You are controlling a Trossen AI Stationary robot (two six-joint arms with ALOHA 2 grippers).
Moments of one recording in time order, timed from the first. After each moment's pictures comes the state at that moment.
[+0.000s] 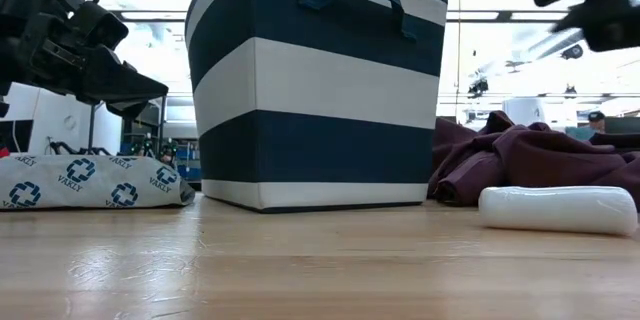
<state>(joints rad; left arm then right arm) 0.17 0.34 0.01 0.09 0.18 -0.04 0.27 0.73 0.75 -0.77 0.04 1.44</state>
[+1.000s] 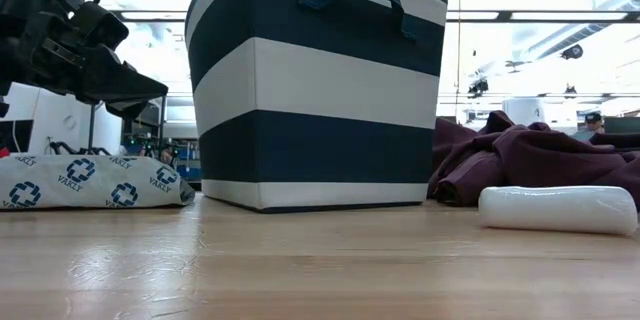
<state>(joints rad) 0.17 0.34 0.01 0.09 0.18 -0.07 0.76 1.54 0.91 -0.96 -0.21 2.27</state>
